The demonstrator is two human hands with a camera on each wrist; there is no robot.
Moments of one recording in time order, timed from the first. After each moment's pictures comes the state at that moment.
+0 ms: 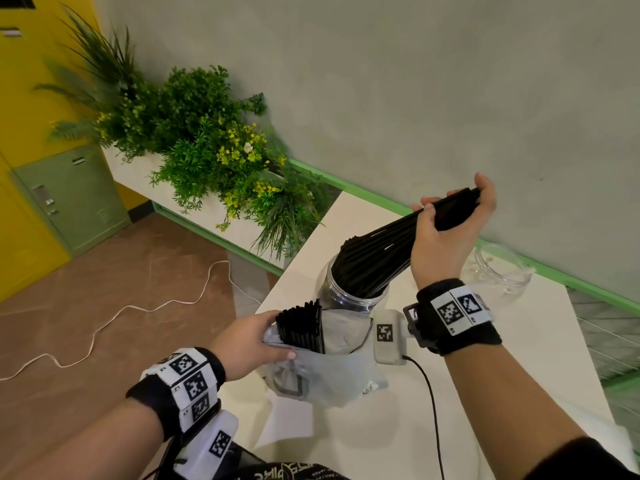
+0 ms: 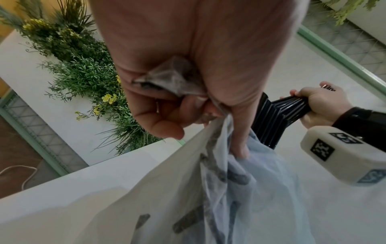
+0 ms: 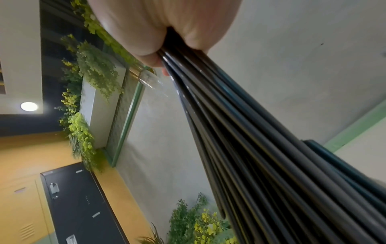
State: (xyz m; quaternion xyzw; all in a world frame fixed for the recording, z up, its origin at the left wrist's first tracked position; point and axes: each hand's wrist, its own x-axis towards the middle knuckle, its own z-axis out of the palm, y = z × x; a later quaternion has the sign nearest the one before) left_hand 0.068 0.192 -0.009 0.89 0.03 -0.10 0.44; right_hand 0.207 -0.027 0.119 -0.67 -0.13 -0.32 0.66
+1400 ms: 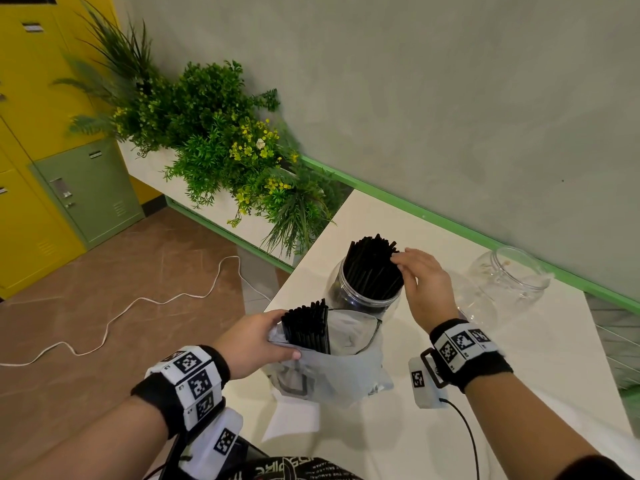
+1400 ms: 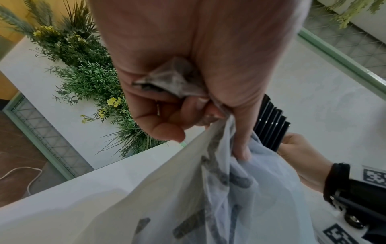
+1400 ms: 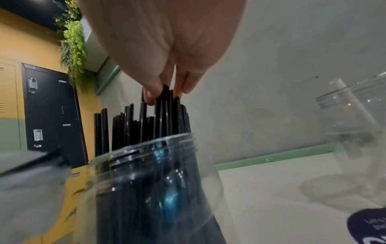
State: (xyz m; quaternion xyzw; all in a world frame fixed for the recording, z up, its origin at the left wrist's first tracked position) left_hand 0.066 0.202 -0.014 0.89 0.05 -0.12 0.43; right_hand 0.228 -0.069 0.016 -0.87 -0.30 -0.23 0.31
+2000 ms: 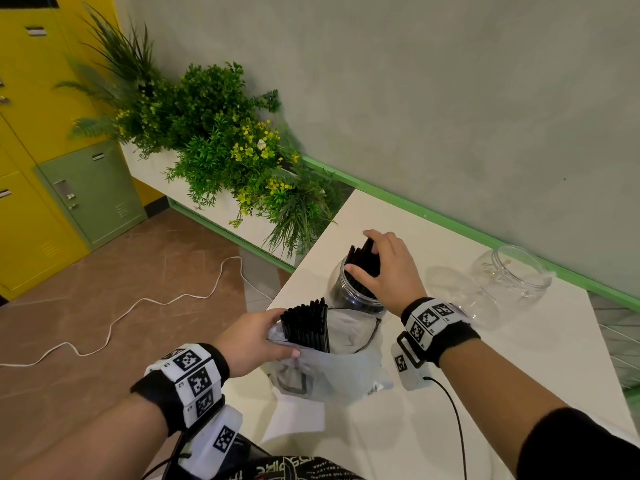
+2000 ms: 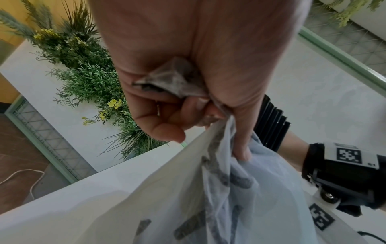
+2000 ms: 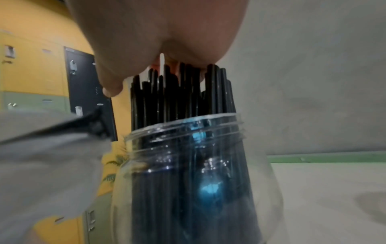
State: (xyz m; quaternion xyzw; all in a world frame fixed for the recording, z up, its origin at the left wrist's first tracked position) left_hand 0.065 0.199 -0.006 0.90 0.02 -0.09 0.43; right_hand 0.230 -0.021 0.028 -0.91 -0.32 -0.13 0.24
